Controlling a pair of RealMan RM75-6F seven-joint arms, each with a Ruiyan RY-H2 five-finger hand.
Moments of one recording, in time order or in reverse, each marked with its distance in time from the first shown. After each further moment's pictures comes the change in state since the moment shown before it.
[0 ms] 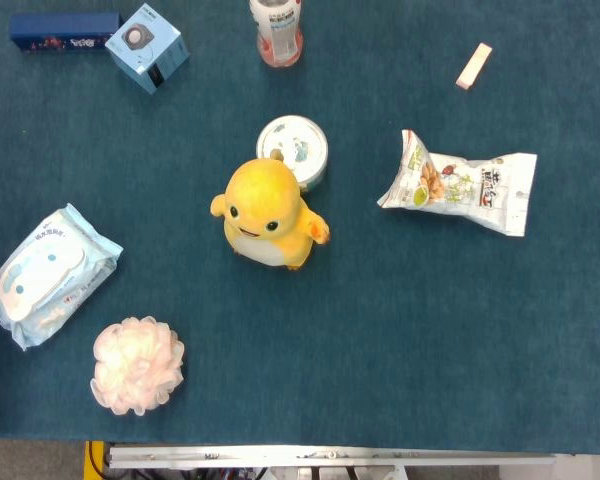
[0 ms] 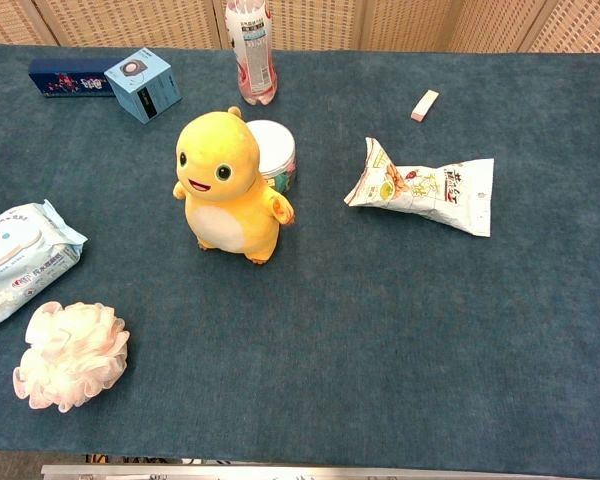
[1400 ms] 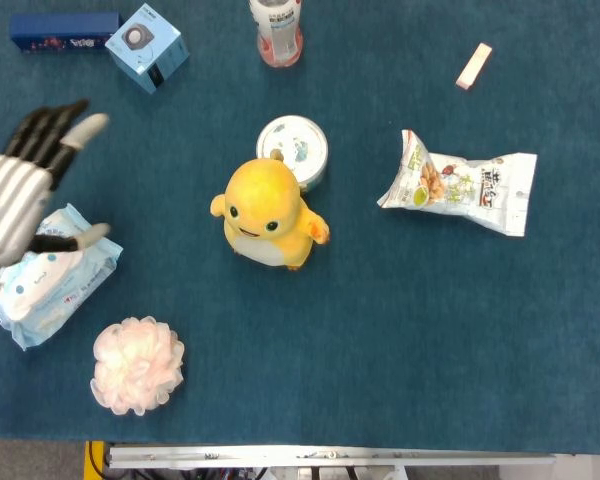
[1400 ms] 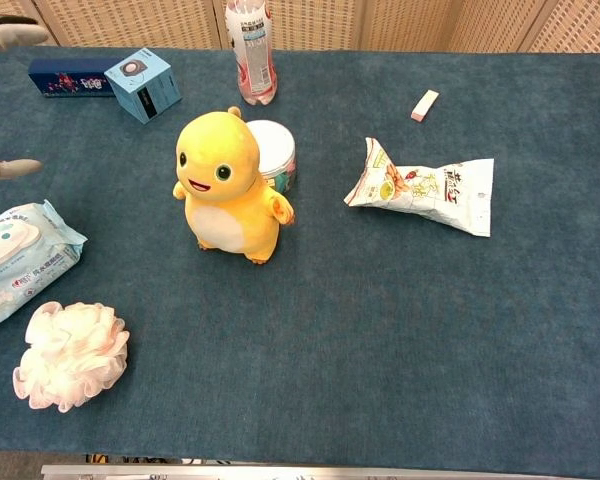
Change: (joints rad) left arm -0.308 0.017 -0.051 0.049 0.177 -0.234 -0.385; right arm 0.045 0.076 0.052 -0.075 0.003 -0.002 0.010
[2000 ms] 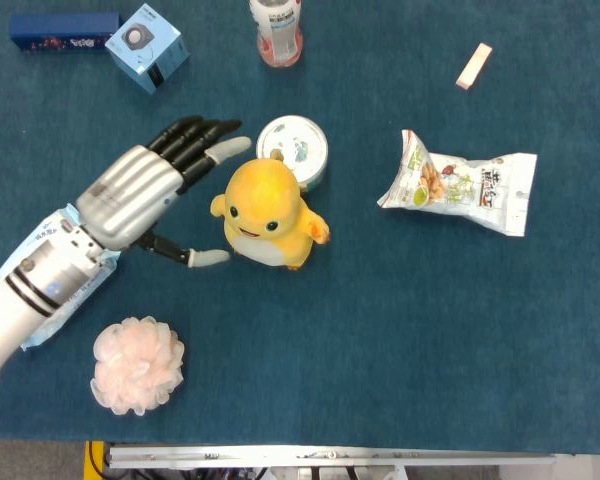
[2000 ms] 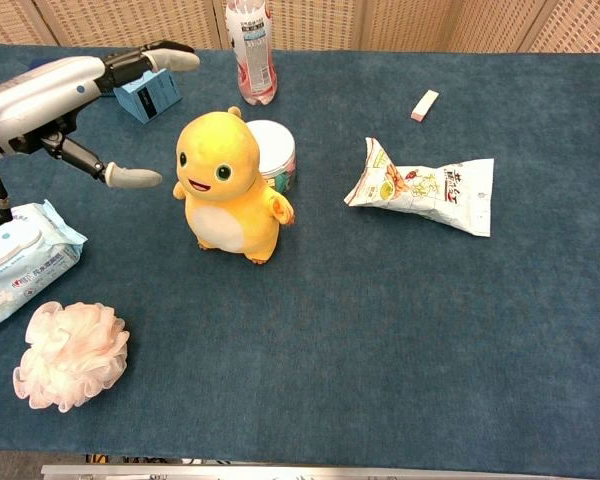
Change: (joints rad) left arm -0.232 -0.082 0.011 -0.004 0.085 -0.164 -0.115; right arm -0.002 -0.009 -0.008 0.021 0.019 -0.009 0.018
